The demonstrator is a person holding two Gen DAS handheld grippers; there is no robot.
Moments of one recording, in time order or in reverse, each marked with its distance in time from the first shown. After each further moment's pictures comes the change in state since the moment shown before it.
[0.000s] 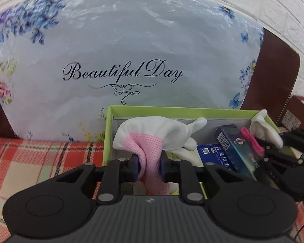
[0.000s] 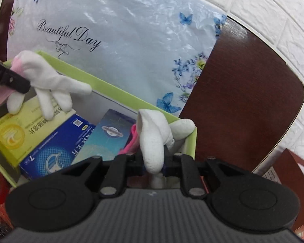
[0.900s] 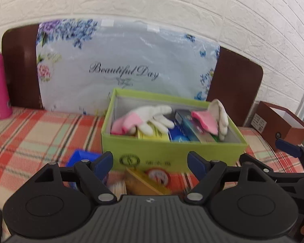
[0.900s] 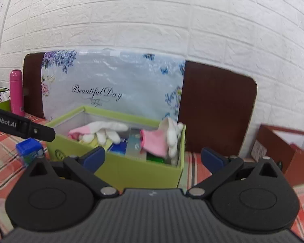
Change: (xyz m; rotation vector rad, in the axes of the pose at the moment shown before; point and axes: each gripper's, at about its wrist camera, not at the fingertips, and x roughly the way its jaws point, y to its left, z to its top) left arm -0.137 -0.034 -0.081 -0.122 -0.086 -0.015; right arm -0.171 -0.014 -0.054 0.273 -0.213 0.078
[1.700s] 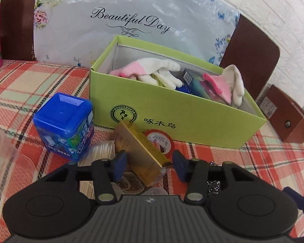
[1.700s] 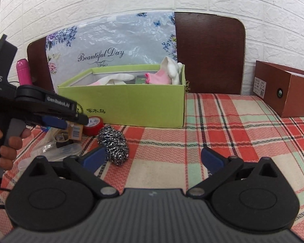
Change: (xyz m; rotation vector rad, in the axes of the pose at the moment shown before) left arm 0.055 0.009 -0.033 -0.119 0.136 -0.032; right arm -0.040 -0.003 -0.069 0.148 0.160 0.057
